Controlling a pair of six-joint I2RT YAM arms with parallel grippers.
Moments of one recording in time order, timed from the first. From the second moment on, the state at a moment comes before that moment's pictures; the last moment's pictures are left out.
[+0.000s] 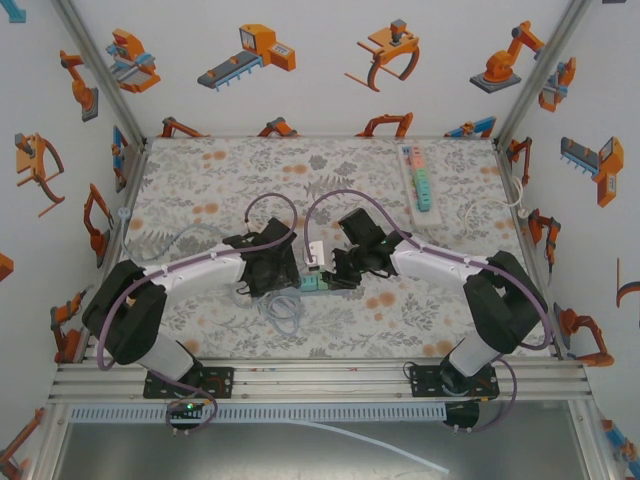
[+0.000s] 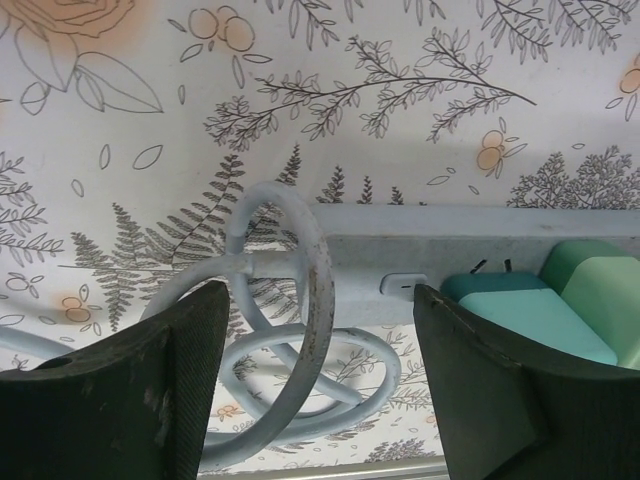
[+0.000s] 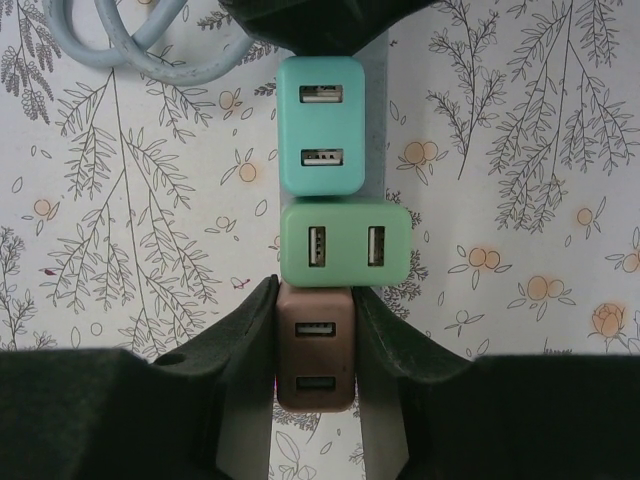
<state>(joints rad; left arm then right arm) -0.78 1.54 0.89 -0.55 -0.16 -0.91 0.74 1.60 0.95 -0.36 -0.55 -0.82</state>
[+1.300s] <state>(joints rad) -0.79 1.55 0.88 -0.51 -0.15 -0.98 0.80 1.57 0.98 -0.44 -0.42 -0.84</state>
